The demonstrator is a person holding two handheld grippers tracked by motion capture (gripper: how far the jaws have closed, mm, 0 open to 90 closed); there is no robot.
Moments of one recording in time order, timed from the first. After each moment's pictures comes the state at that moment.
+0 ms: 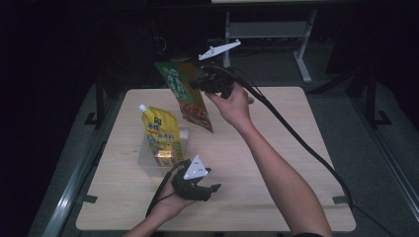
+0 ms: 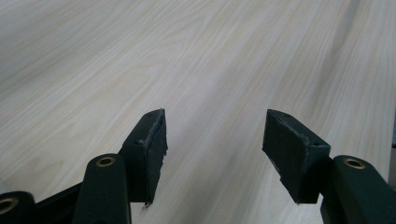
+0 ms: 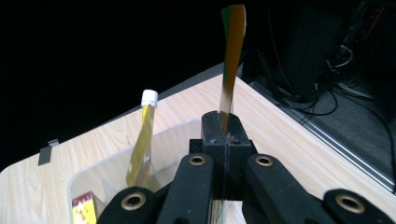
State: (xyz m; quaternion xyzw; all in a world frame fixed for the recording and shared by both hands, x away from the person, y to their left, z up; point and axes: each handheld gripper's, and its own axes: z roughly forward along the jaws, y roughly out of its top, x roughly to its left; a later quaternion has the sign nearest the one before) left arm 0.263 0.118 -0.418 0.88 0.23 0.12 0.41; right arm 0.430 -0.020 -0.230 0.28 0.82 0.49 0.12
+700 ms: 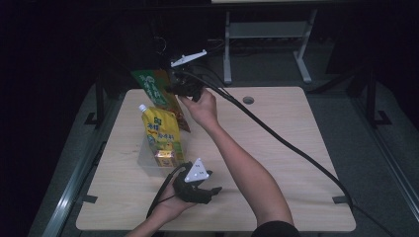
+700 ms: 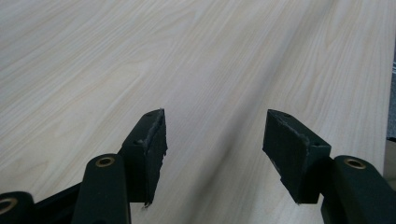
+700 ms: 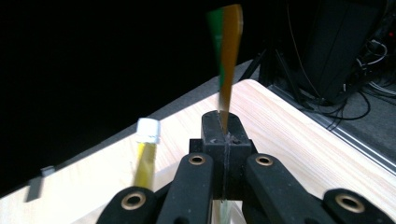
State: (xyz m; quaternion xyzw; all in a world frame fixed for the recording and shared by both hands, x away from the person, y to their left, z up) left arm 0.260 0.116 -0.422 0.88 0.21 0.11 0.41; right arm 0.468 0.053 -0.275 0.28 0.81 0.51 0.09
